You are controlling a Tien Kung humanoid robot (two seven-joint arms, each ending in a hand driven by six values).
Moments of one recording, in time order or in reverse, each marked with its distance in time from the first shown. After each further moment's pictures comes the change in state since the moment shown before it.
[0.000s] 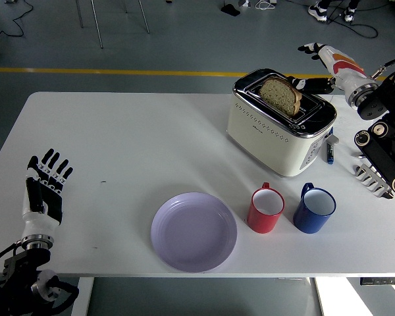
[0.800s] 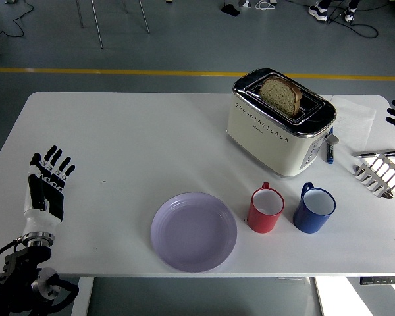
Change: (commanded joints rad) left arm -0.004 0.008 0.008 -0.010 0.003 -0.005 0.001; right arm -0.638 -0.096 0.516 0.399 0.833 -0.099 0.275
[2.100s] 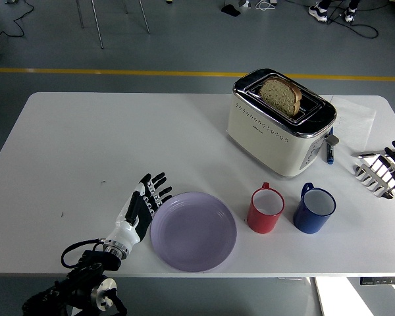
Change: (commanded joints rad) left arm -0.246 0.005 0.619 0.253 -0.193 -0.064 -0.007; right arm -0.189 0.165 0.167 -0.096 0.393 0.171 0.017
